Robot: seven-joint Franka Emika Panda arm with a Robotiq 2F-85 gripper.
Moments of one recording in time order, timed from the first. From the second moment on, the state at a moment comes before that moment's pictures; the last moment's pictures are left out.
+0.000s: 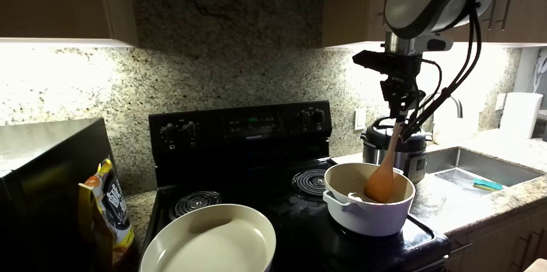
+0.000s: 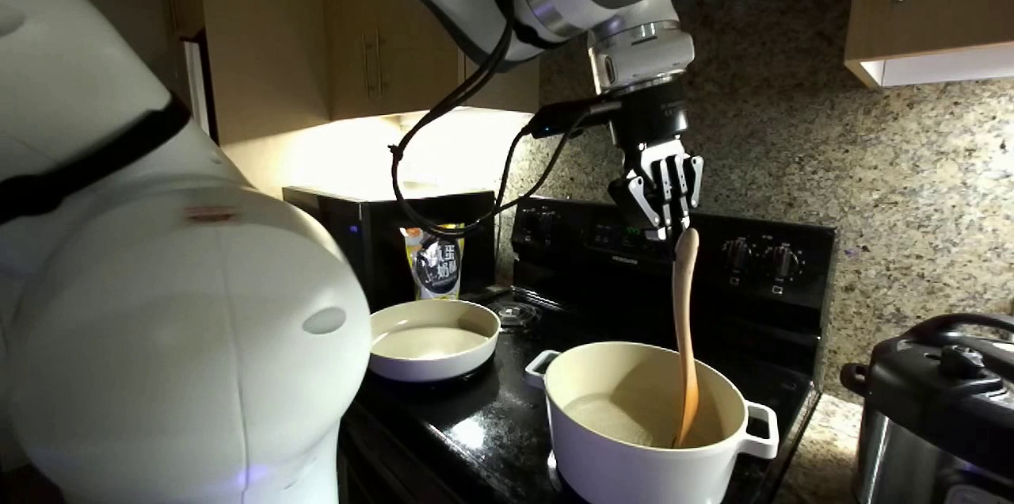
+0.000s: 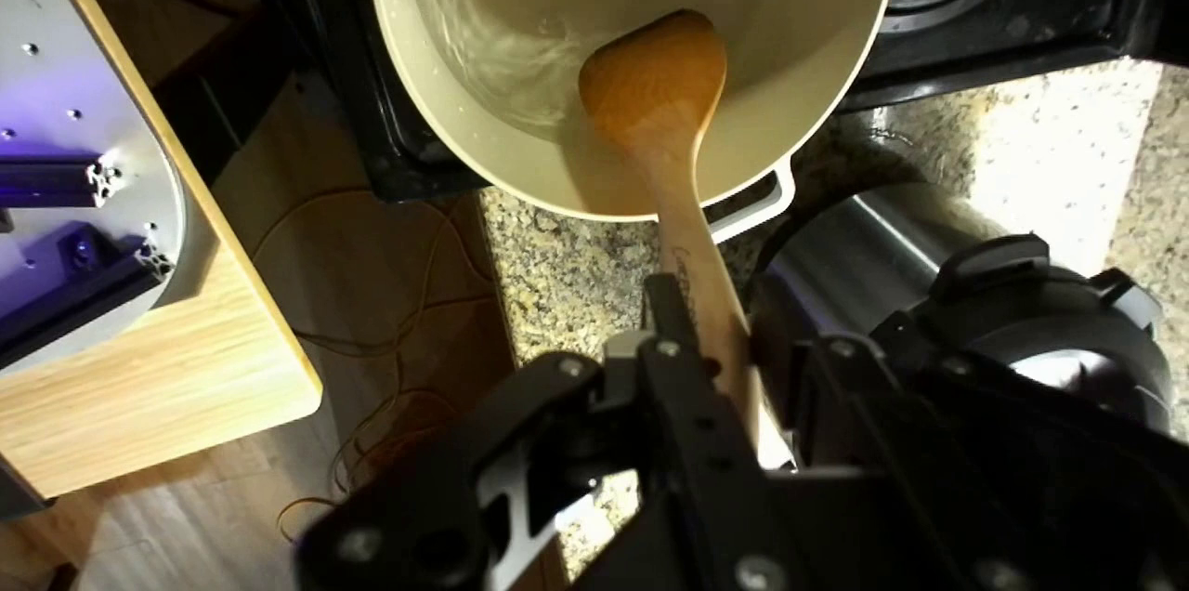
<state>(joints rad) -0.21 -0.63 -0.01 -2.63 -0.21 2.18 1.74</state>
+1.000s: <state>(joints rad) -0.15 -0.40 0.01 -2.47 -0.14 2.21 1.65</state>
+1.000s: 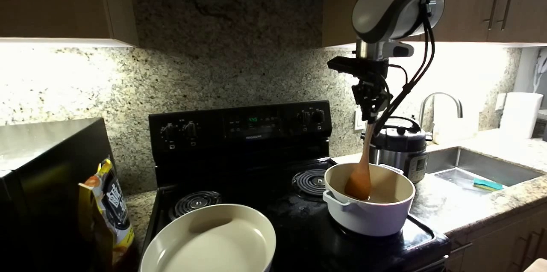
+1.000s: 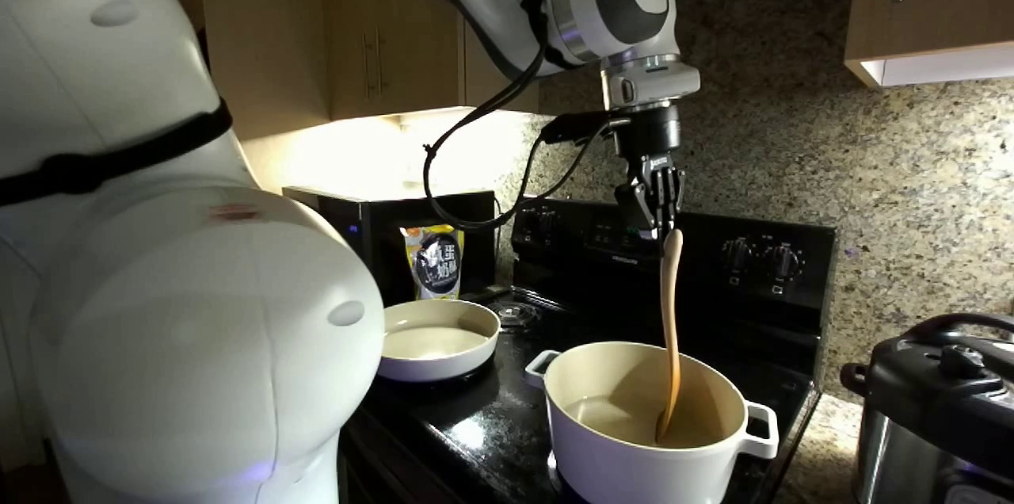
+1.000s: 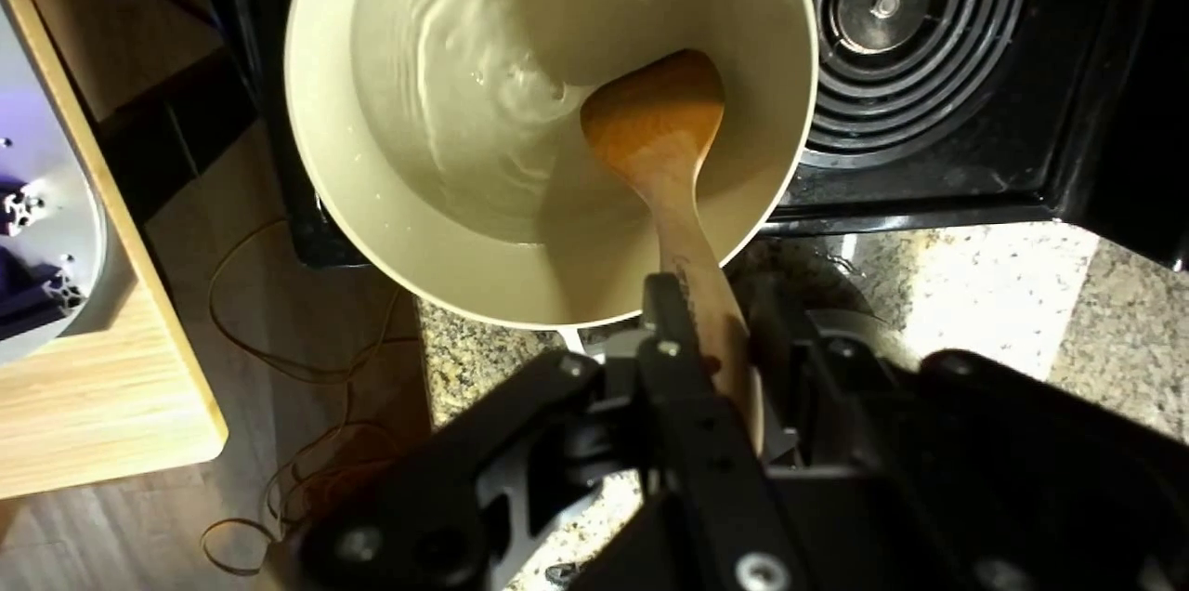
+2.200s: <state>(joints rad) -0.15 -0.29 -0.12 -2.44 0.04 2.20 1.33</state>
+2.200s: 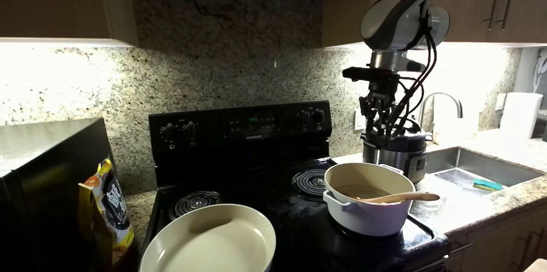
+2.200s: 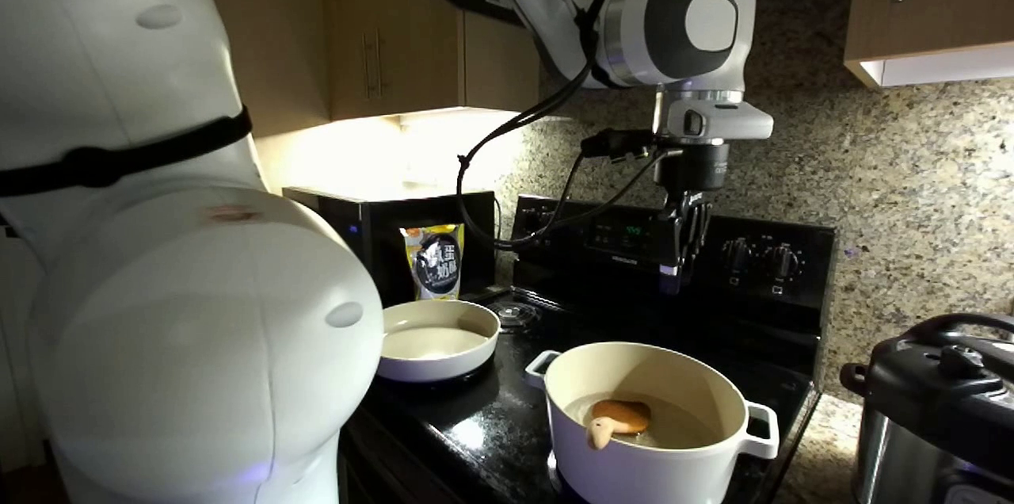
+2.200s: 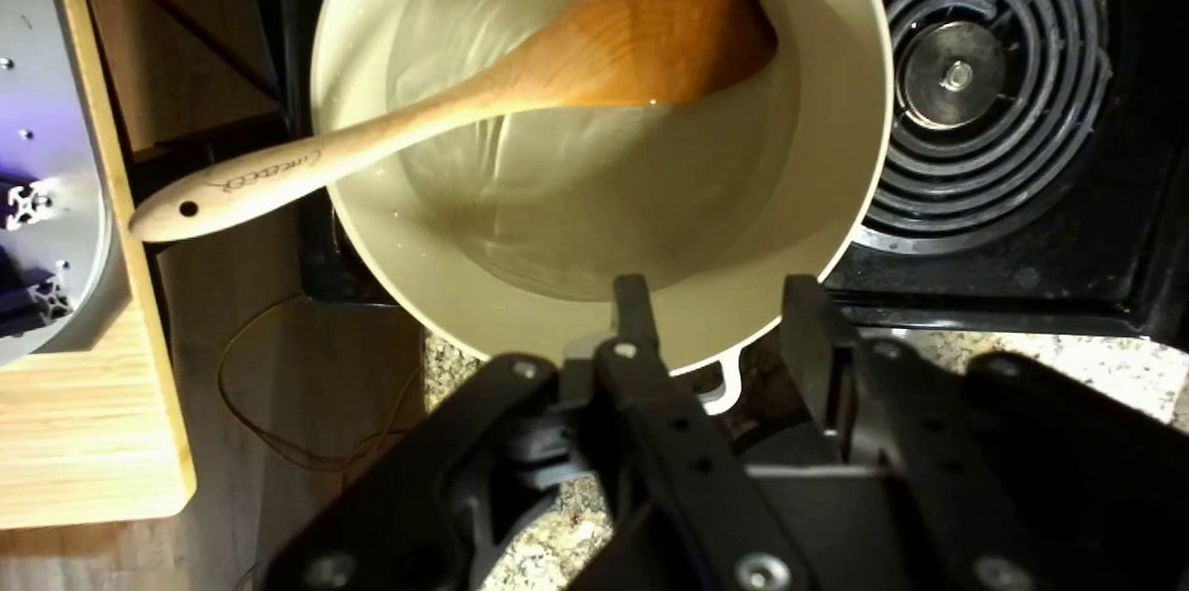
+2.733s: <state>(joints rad) -0.14 -0.35 -0.11 -2.48 0.09 2.08 1.18</state>
